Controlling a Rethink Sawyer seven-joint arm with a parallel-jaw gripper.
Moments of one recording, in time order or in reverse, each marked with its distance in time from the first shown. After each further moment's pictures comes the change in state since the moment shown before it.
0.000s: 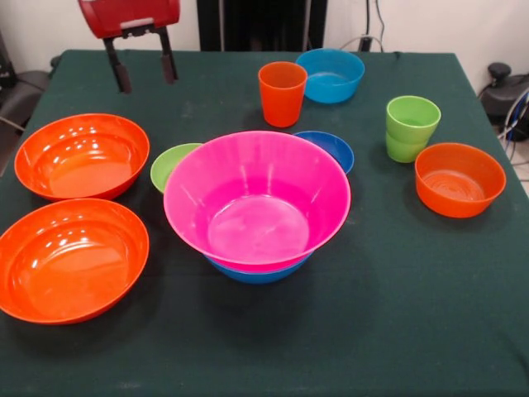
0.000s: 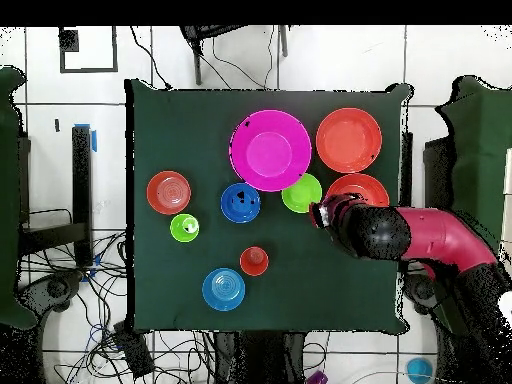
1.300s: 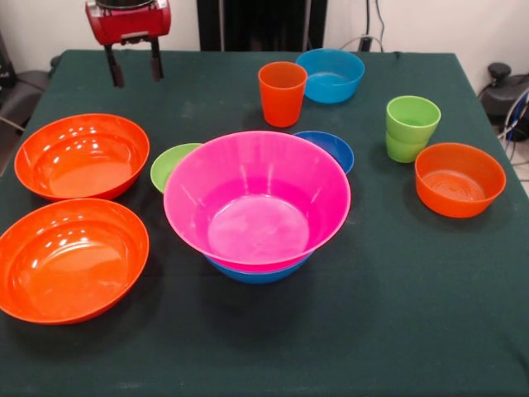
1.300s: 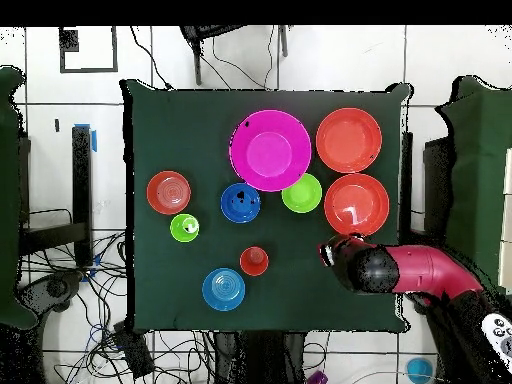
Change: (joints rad) arm 0.042 0.037 -0.199 0.063 -0.149 -0.082 0.000
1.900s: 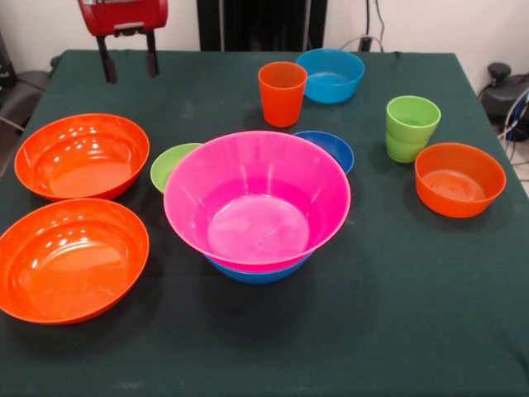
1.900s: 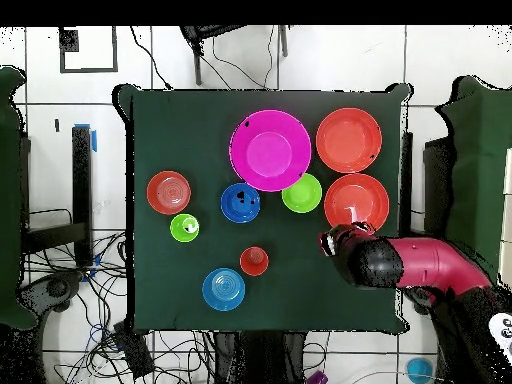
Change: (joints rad) arm -0.004 -0.053 0.049 -0.005 0.029 0.000 0.000
